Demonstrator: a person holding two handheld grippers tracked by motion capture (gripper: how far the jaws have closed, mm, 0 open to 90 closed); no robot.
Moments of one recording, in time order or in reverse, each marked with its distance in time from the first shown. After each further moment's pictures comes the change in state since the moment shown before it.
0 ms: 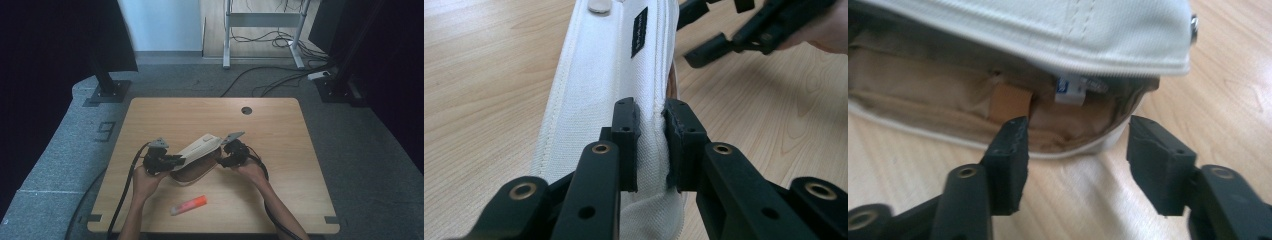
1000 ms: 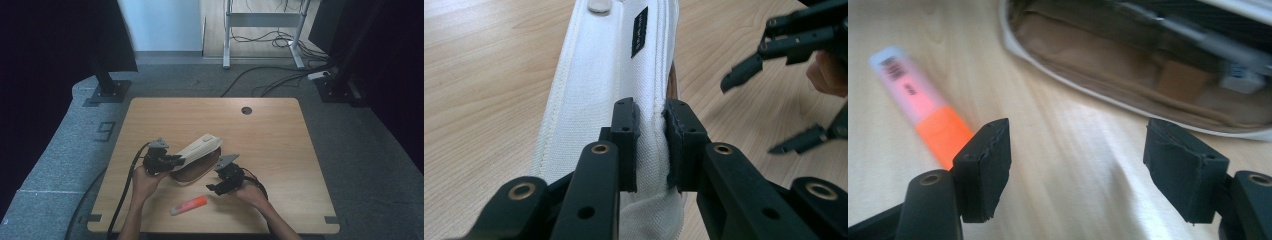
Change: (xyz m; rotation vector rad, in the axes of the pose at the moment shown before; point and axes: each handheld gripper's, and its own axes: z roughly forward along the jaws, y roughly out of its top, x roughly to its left) left arm -0.001 0.000 -0.001 0.008 0.008 0.011; right arm 0.074 -0.023 -0.015 -0.029 0.172 -0.135
